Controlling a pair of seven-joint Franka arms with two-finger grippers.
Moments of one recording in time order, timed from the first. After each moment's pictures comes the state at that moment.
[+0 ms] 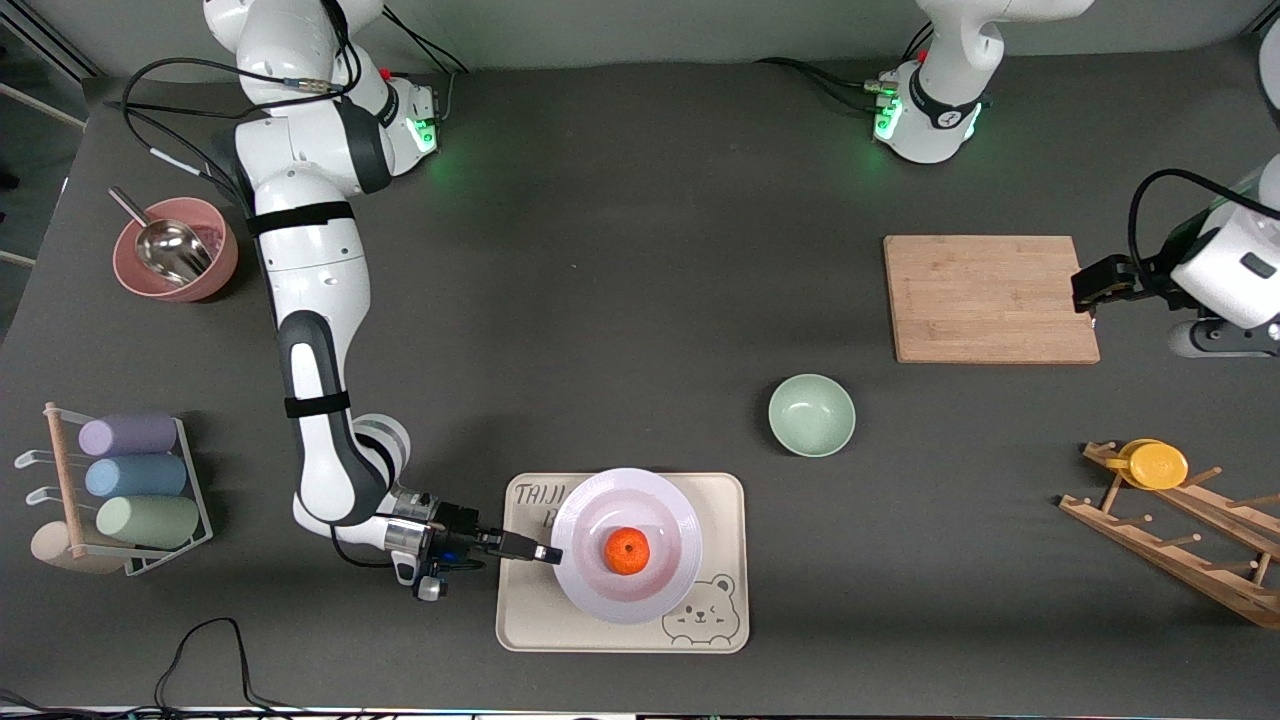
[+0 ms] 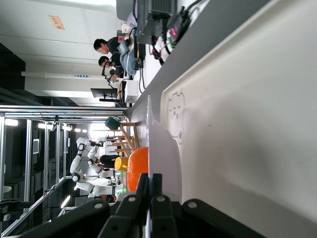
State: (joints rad) left arm -0.13 0.08 0.06 -1.54 0.05 1.53 -0.05; right arm 0.32 1.23 -0.21 -1.02 1.80 1.98 -0.66
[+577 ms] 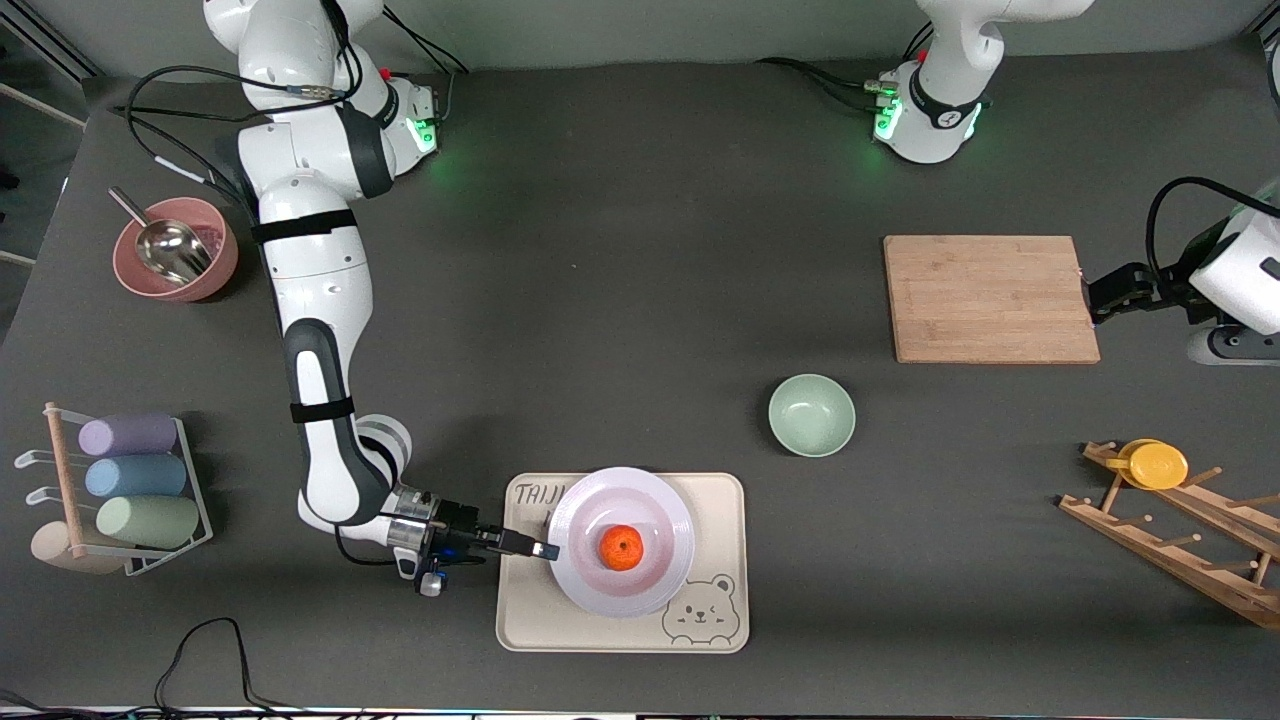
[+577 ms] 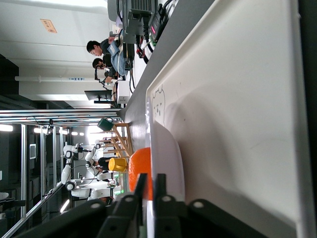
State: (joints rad) left arm -0.13 0.09 0.10 -1.55 0.05 1.58 0.01; right arm 0.31 1.24 -0.21 -1.04 1.80 1.98 -0.65
